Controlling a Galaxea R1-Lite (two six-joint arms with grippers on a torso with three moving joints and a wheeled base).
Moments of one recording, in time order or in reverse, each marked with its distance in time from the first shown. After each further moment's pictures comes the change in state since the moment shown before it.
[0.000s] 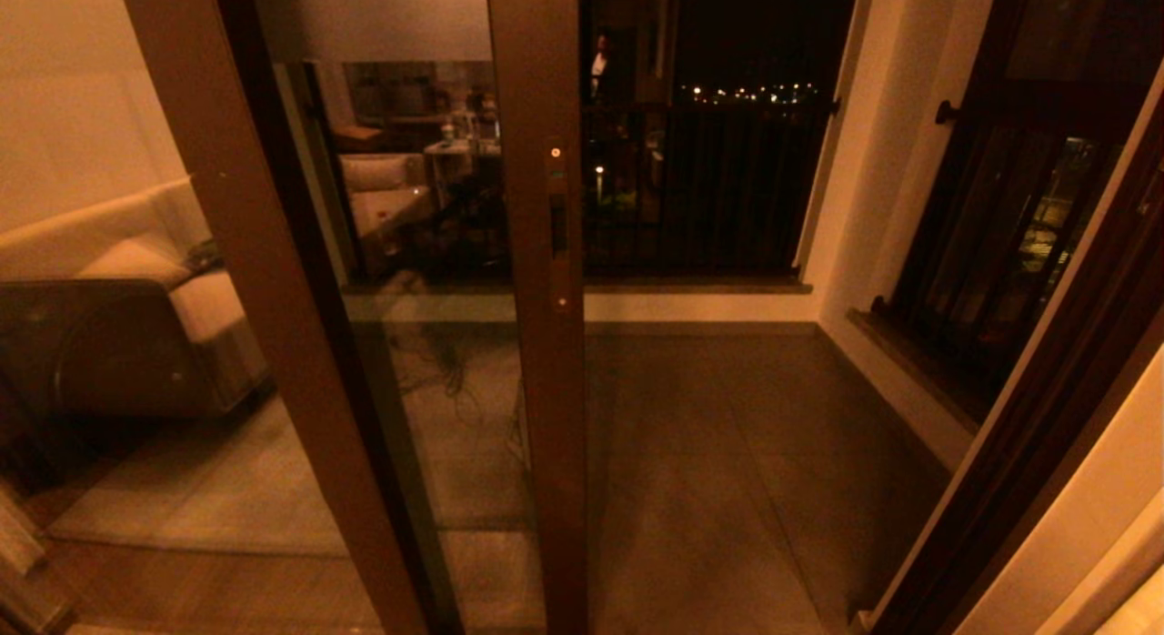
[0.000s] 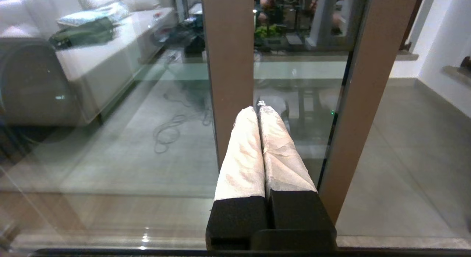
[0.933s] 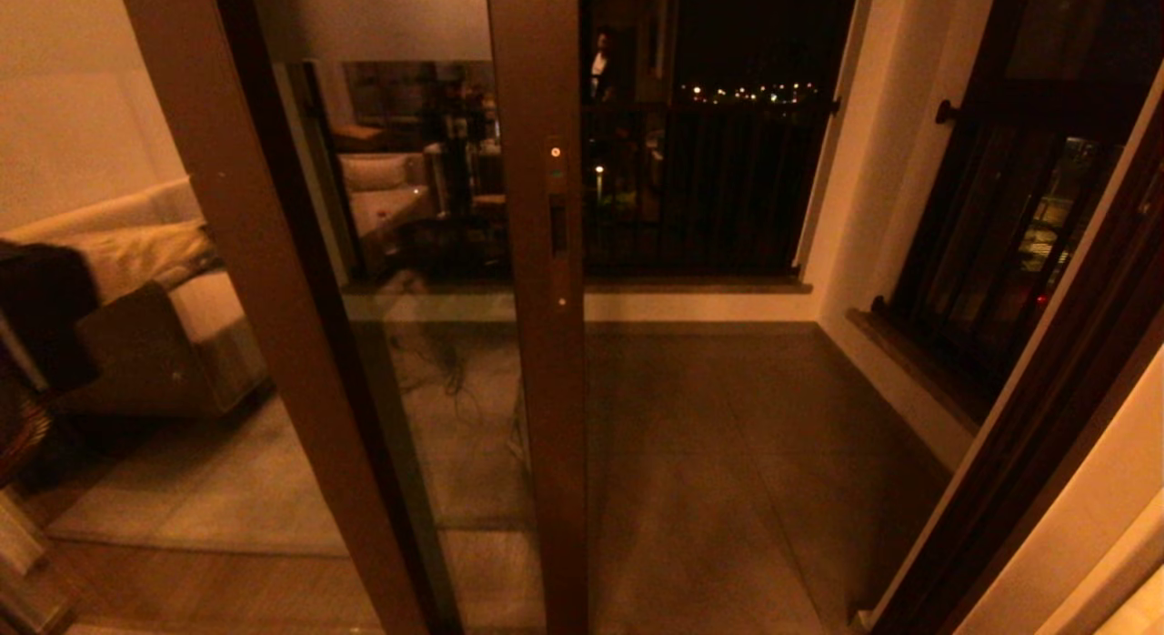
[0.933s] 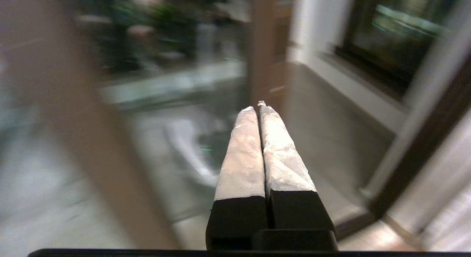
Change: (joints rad) left arm -0.342 1.067 -0.895 -0.086 -0.074 -0.020; right arm 0.000 0.000 0.002 0.002 0.000 0.002
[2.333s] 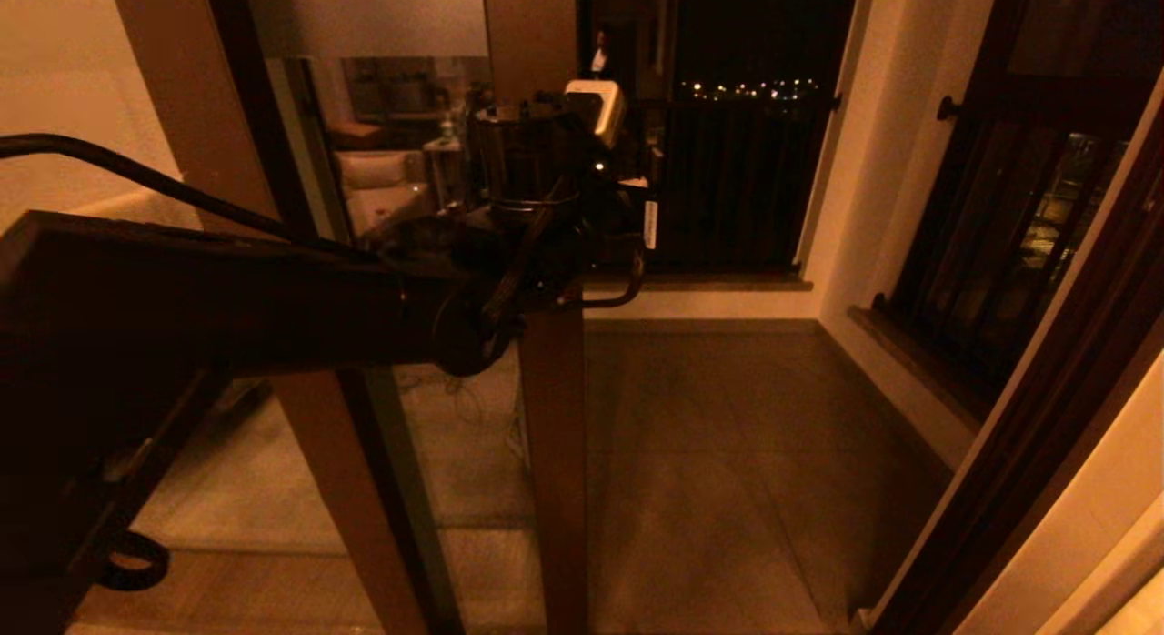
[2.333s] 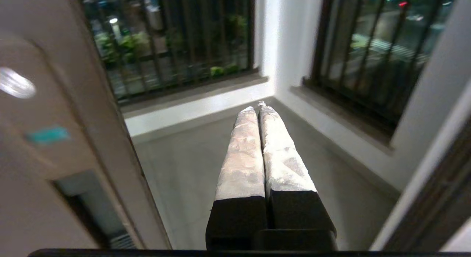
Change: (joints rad) left arm -0.346 1.065 -0.816 -0.379 0.255 0.007; right arm 0.000 0.000 0.000 -0.001 0.000 0.000
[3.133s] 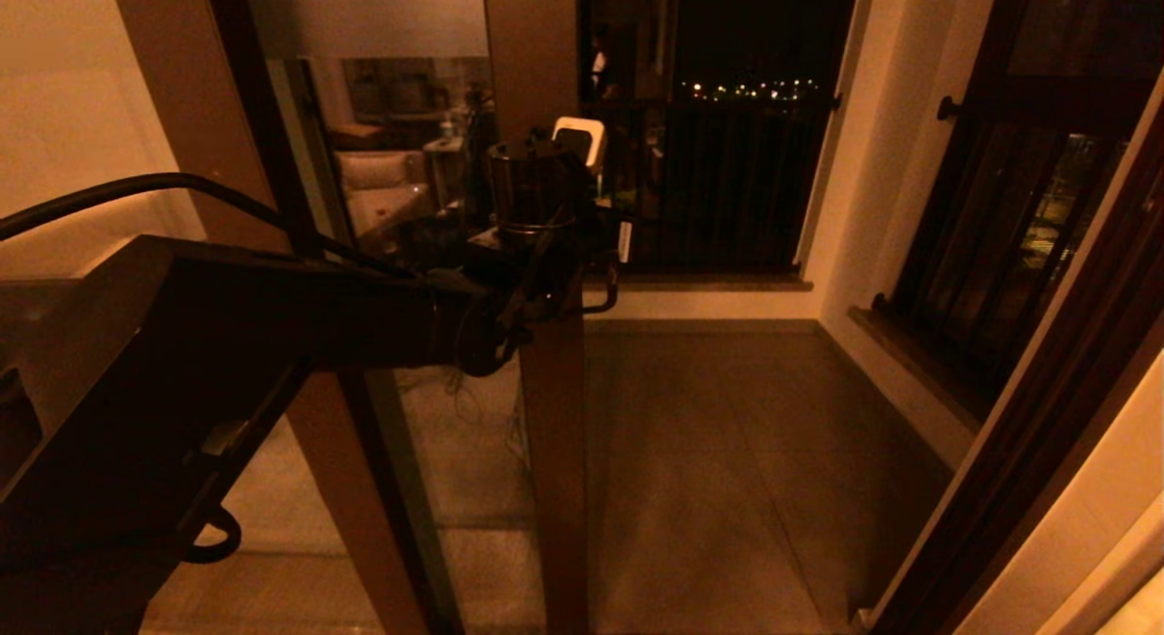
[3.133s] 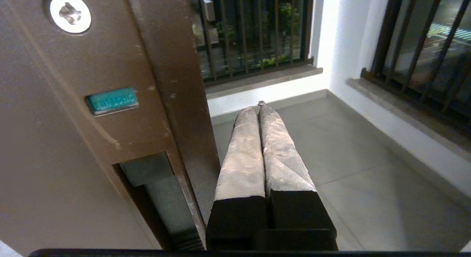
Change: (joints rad) left arm 0.063 0.087 -0.049 -0.010 0.132 0.073; right arm 0.000 0.000 0.000 0.000 0.000 0.000
